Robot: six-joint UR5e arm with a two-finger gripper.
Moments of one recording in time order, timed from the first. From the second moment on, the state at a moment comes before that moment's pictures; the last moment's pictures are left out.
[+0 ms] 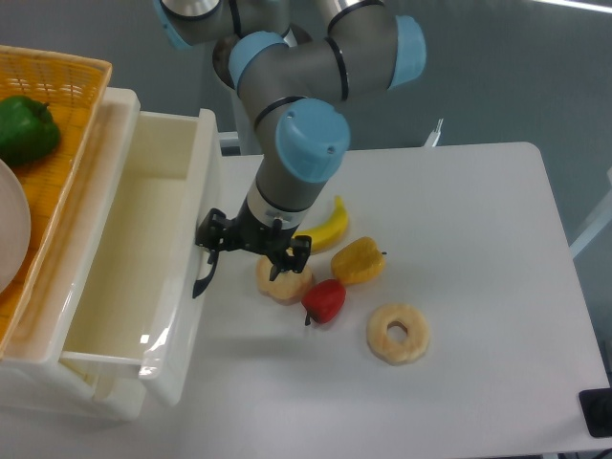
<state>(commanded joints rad) 2.42 -1.85 -1.58 -1.33 1.22 0.51</state>
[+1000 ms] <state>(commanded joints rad) 2.52 -1.85 -1.58 -1.34 1.15 0.56</state>
